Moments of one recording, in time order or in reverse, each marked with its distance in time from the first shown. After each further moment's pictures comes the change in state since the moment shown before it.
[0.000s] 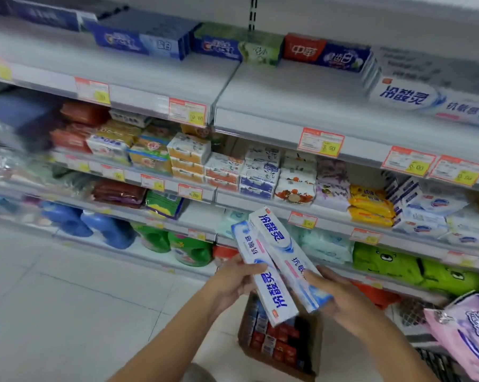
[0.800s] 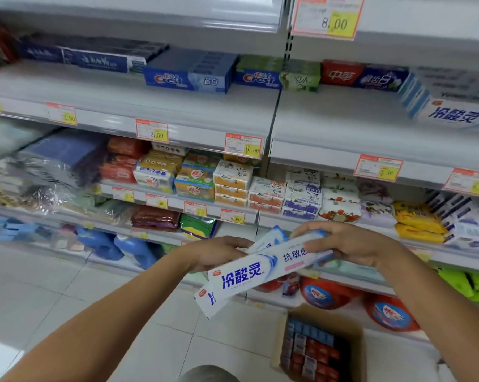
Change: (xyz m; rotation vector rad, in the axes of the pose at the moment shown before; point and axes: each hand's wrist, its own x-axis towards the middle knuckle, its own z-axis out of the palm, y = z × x) left_hand -0.054 0.164 -0.107 0.819 -0.265 -0.156; right_hand 0.044 -0.112 0.118 -0.593 -0.295 -0.059
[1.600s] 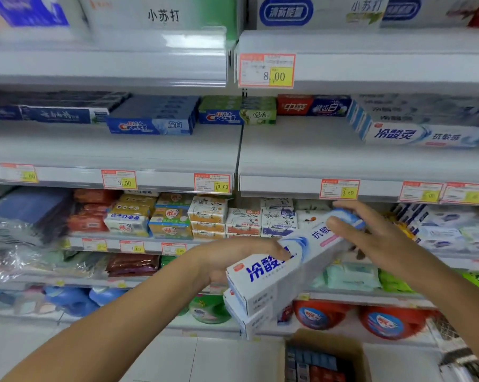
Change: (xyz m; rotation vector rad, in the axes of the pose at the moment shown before) left_hand -0.023 0.115 0.034 -0.063 -0.284 0.125; right_hand -0.090 -0.042 0.008 -0.277 0.697 -0.234
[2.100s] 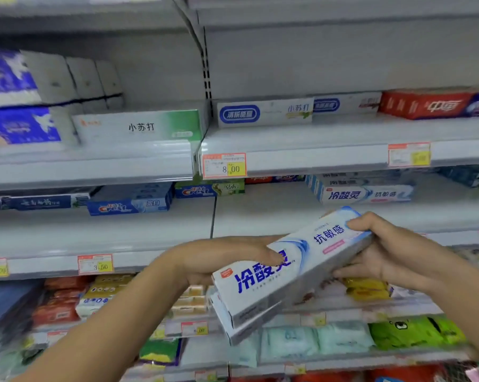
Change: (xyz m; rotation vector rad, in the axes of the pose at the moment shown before) left_hand -0.033 0.116 0.013 0.389 -0.084 0.218; right_hand -0.002 -0.043 -0.081 0.883 -0.162 0.091
